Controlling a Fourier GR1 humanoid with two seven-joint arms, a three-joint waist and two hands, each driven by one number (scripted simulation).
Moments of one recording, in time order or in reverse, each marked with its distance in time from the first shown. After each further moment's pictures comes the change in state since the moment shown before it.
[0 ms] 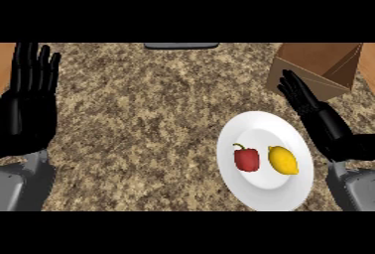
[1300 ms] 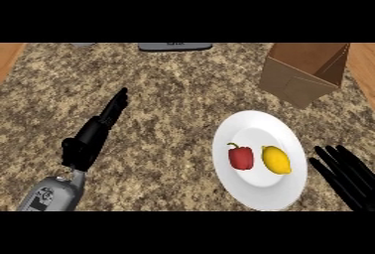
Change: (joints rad) left arm 0.070 0.035 -0.287 0.148 -0.170 -0.164 0.209; right arm 0.581 -0.454 0.105 -0.455 1.055 -0.304 -0.057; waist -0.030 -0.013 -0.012
